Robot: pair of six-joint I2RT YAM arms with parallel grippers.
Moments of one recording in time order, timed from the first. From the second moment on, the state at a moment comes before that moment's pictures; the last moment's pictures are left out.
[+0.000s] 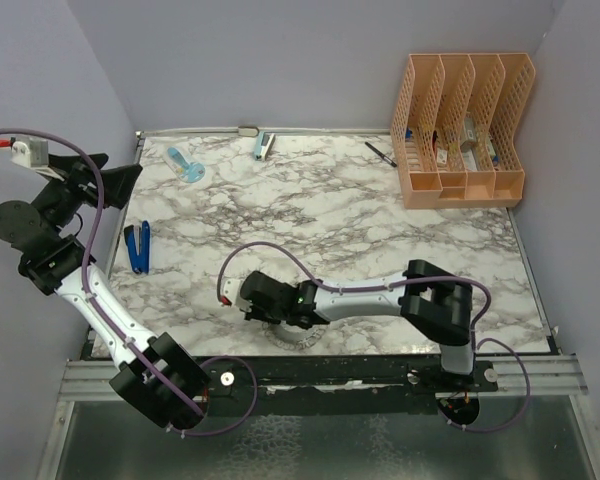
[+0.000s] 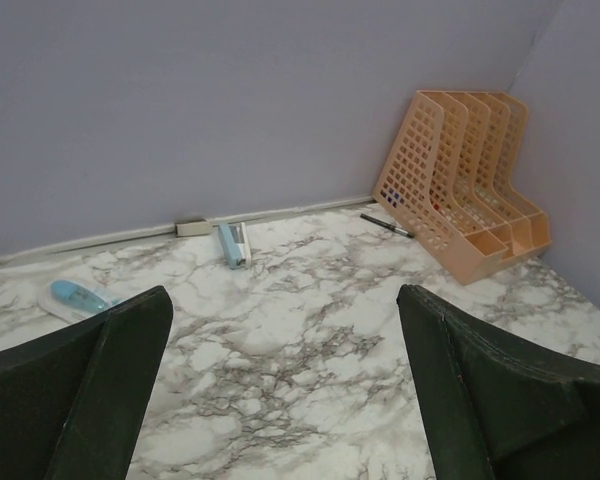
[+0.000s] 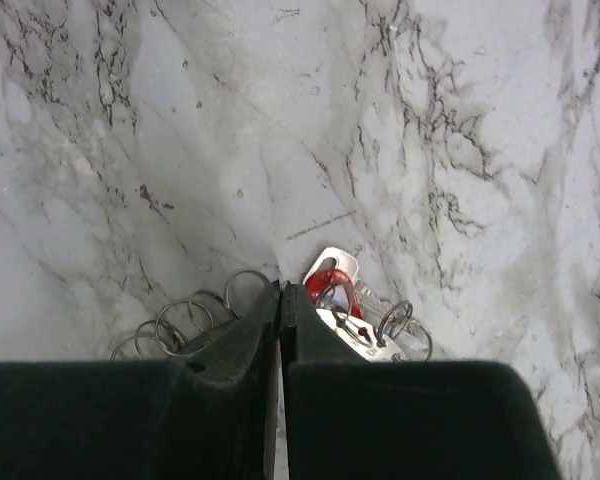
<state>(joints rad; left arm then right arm) 0.81 1.07 1.06 0.52 1.25 -0.74 1.30 1.97 1.27 -0.15 0.19 -0.23</state>
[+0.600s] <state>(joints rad) 0.73 1.07 0.77 1.49 1.28 -1.37 1.29 1.55 1.15 -0.15 0.19 -0.12</state>
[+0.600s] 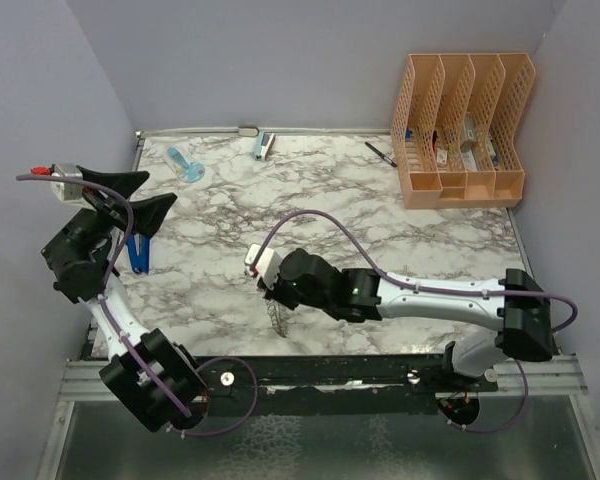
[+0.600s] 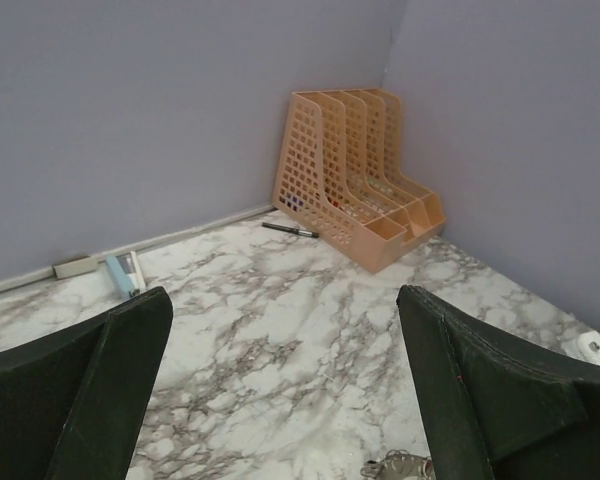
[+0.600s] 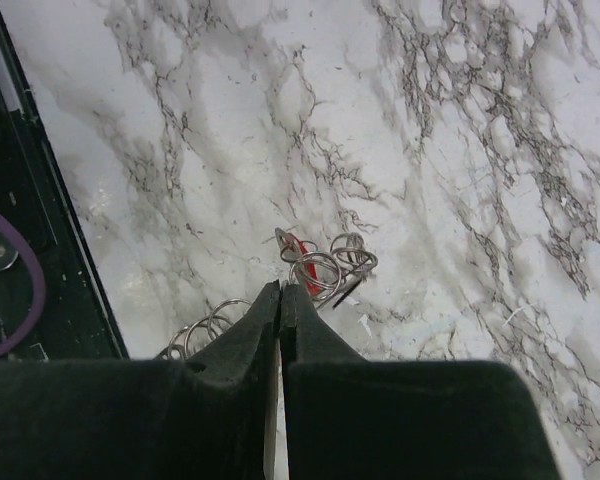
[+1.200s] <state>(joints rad) 0.23 1.14 0.70 1.38 1.32 -1.14 1.24 1.29 1.13 -0.23 0.24 0.01</state>
